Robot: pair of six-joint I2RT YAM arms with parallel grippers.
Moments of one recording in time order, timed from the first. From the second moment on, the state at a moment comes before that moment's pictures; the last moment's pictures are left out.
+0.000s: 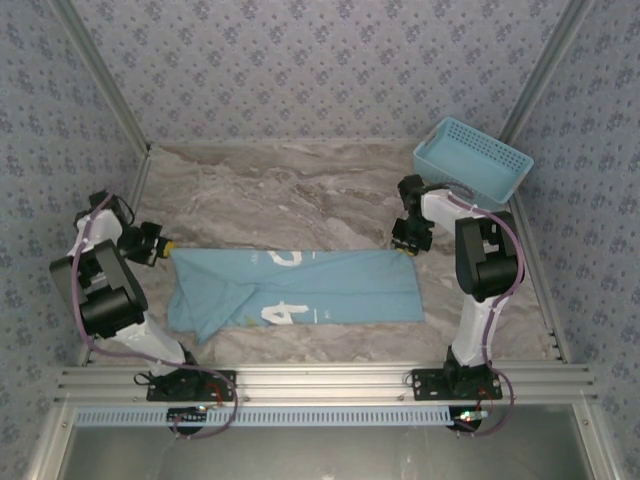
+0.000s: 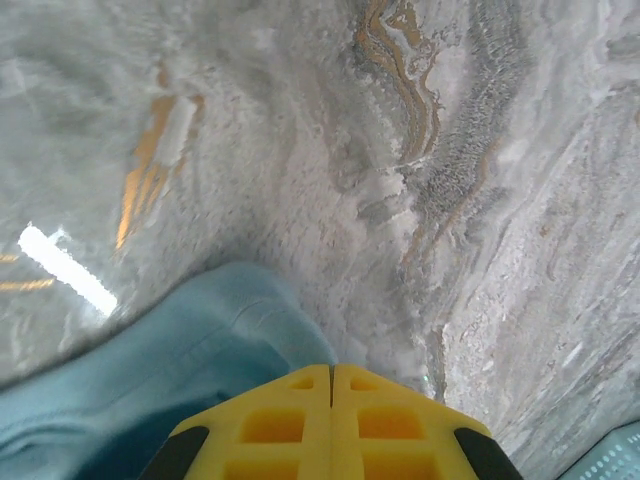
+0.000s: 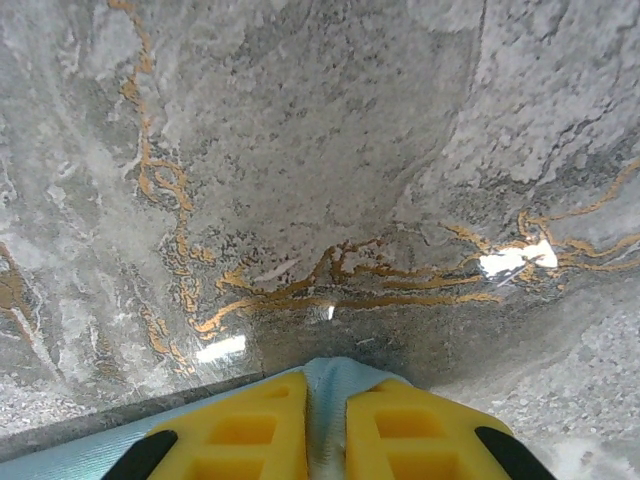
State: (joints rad) left arm 0.46 1.69 1.19 -0.91 0.42 -0.75; right arm 0.21 1.94 1.31 -0.86 -0.04 0.58
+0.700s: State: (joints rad) left arm 0.32 1.60 1.30 -1.04 0.19 -0.69; right arm 0.21 1.82 1.29 -0.84 0.02 0.59
